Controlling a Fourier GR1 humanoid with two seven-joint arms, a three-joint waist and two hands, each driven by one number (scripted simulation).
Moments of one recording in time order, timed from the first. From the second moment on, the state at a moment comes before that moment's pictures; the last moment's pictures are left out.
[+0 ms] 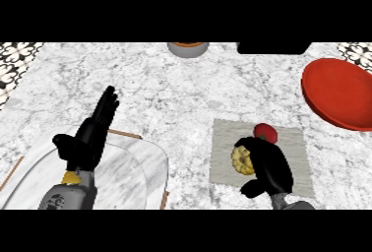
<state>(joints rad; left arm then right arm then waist) -0.13 0.07 -0.07 -1.57 -0.05 0.08 0.11 -0.04 -0.15 0.37 -1.48 1.11 -0.07 0.26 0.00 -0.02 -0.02</state>
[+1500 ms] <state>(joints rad) -0.13 0.07 -0.04 -1.55 -0.04 0.06 0.09 0.04 -0.31 -0.13 -2.09 0.24 0.24 -0.04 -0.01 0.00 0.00</state>
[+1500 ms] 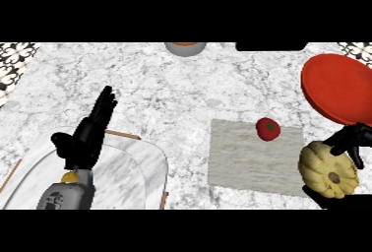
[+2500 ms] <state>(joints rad) -0.15 0.05 -0.05 -1.55 -0.06 0.06 0.09 -0.50 -0.55 -0.29 -1.70 0.30 0.24 0.29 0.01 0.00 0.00</state>
